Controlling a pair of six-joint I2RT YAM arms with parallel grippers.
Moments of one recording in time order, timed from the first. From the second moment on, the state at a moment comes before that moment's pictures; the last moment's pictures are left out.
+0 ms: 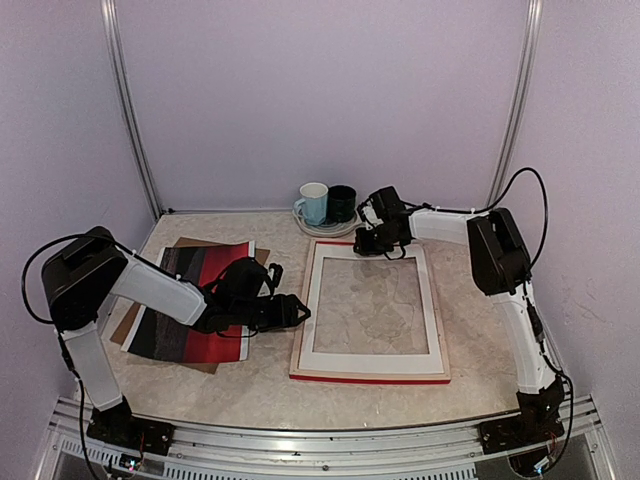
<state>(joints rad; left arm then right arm) -0.77 1.83 0.80 0.35 0.13 -0.72 0.48 2.45 1.97 -0.35 -0.14 0.26</state>
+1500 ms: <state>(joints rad) -0.78 1.82 0.79 0.36 0.13 -0.73 0.40 2.30 1.85 -0.41 -0.06 0.19</state>
